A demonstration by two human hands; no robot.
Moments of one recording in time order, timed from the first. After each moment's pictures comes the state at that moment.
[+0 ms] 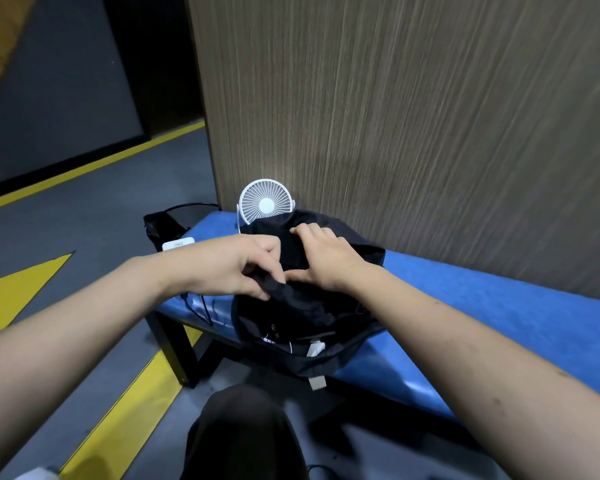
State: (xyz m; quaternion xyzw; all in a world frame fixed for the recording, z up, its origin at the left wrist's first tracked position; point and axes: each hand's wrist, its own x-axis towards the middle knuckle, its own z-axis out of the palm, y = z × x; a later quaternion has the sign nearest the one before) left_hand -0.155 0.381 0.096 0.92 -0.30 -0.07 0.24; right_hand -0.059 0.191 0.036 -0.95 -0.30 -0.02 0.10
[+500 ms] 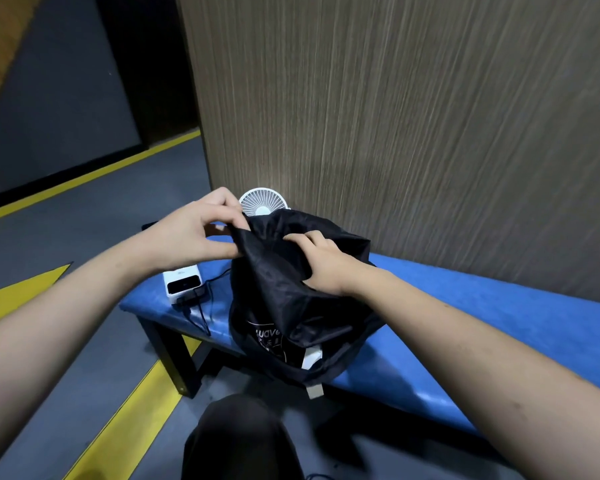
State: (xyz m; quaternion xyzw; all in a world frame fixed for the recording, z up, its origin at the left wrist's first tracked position) left_hand -0.154 0.409 0.122 0.90 -0.20 0.05 0.39; right_hand -0.058 0.178 0.047 -0.93 -0.31 0.08 0.17
